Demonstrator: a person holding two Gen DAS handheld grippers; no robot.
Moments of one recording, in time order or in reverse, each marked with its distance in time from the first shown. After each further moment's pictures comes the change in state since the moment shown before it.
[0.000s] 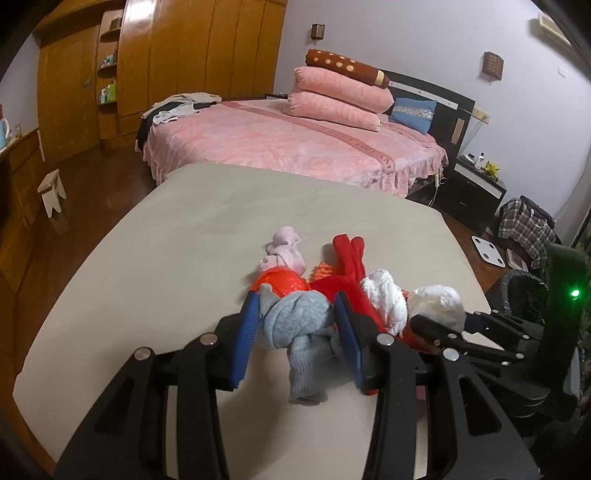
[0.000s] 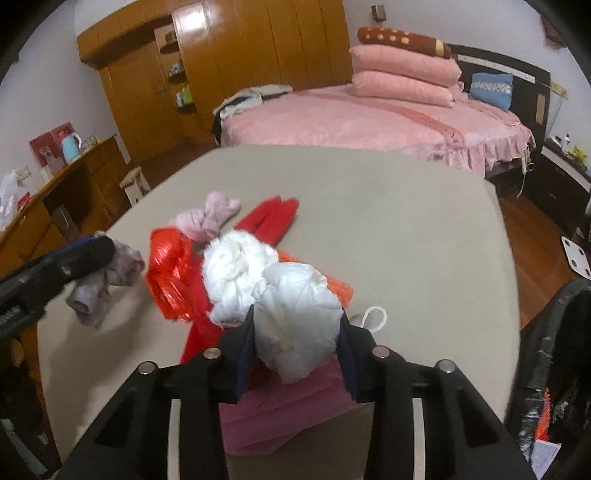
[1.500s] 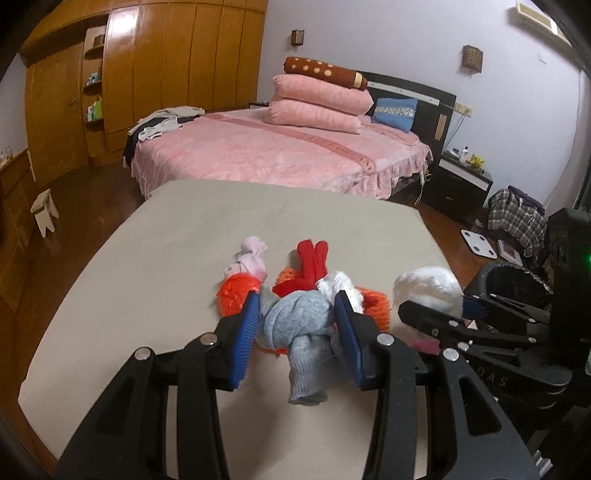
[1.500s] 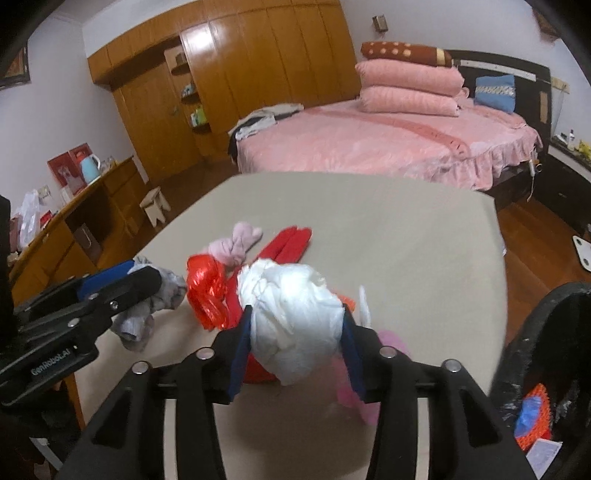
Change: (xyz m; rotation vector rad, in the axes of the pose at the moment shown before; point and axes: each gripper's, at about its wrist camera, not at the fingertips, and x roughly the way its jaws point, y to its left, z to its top) left arm -0.011 -0.029 -0.003 0.061 -0.019 -0.025; right arm -0.028 -0.013 0.009 0.016 -0.045 0.091
